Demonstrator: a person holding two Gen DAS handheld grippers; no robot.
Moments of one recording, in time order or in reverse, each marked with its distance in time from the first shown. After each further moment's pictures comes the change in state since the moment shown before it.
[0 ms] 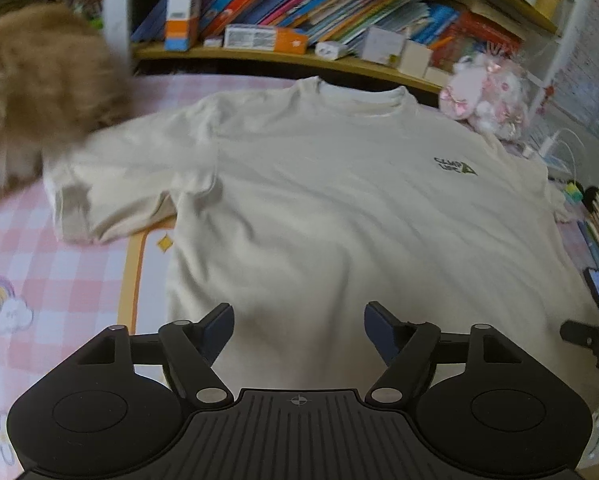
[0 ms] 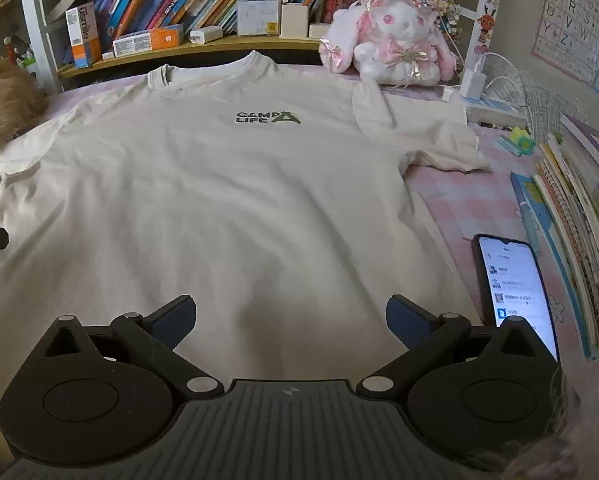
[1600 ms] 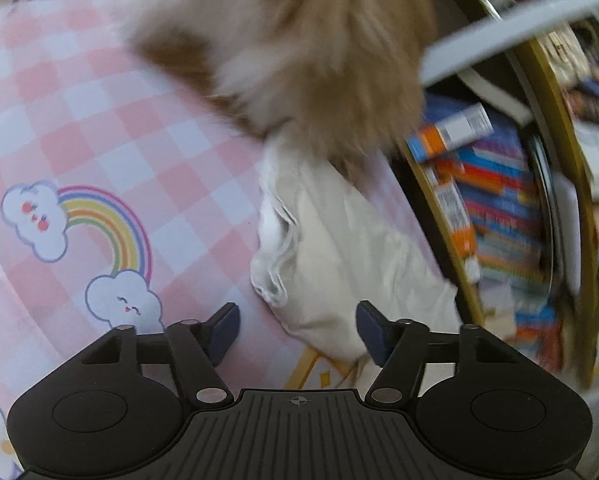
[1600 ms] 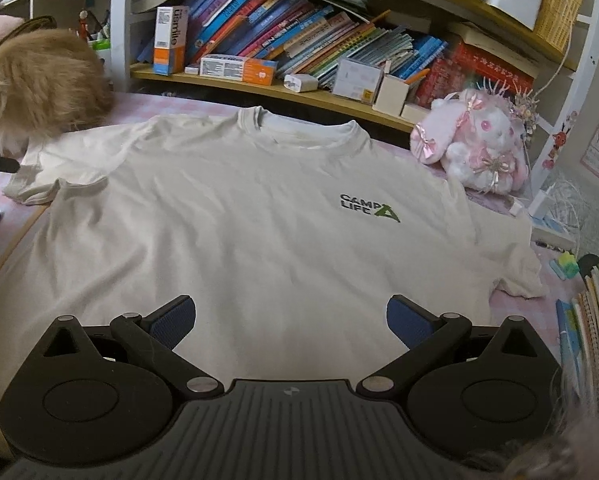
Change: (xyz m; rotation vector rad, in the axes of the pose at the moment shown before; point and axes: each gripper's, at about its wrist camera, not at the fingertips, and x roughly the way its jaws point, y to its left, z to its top) left arm 0.006 0.199 -0.007 -1.022 -0.213 -0.077; right arm 0.004 0.095 0.042 -0.230 -0.129 0.026
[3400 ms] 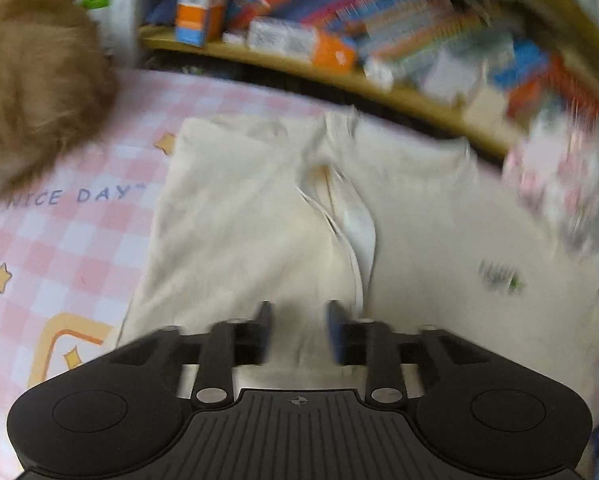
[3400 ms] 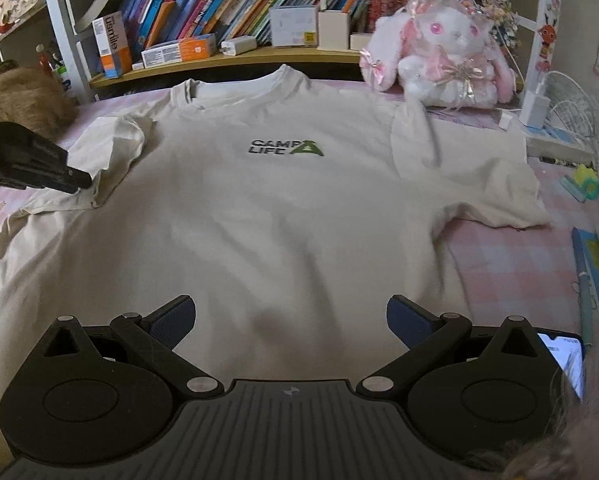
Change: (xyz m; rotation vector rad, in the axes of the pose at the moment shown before) left arm 0.100 -0.196 -0.120 0.733 0.122 0.176; right arm 0.045 -0.143 -0.044 0.180 0.078 0.163
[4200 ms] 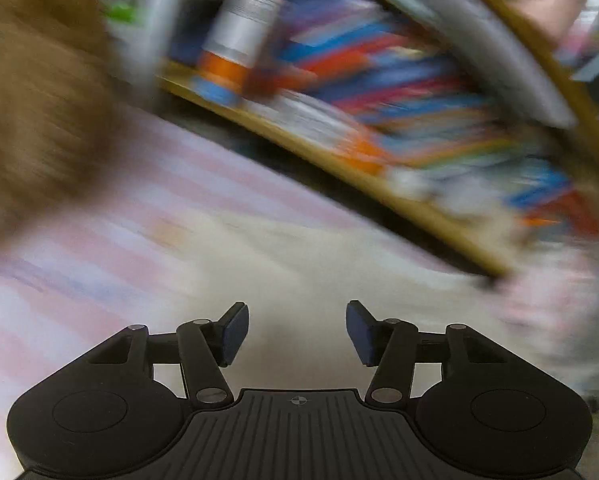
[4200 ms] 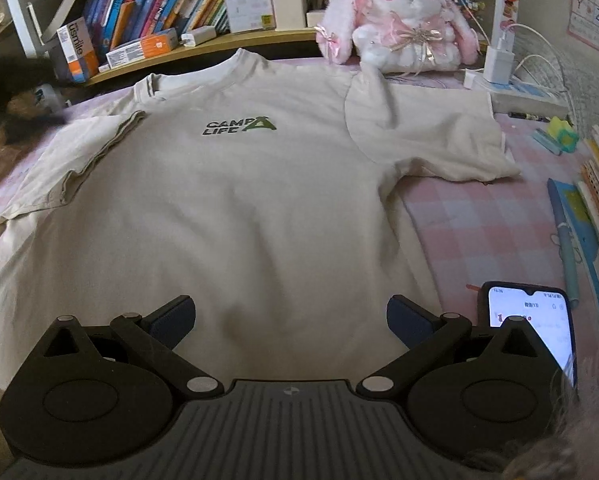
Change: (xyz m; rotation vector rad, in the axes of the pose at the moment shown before) left arm 0.029 0.052 0.062 -0.127 -0.136 -0.002; right arm 0.002 -0.029 -0.015 0.088 0.034 -0.030
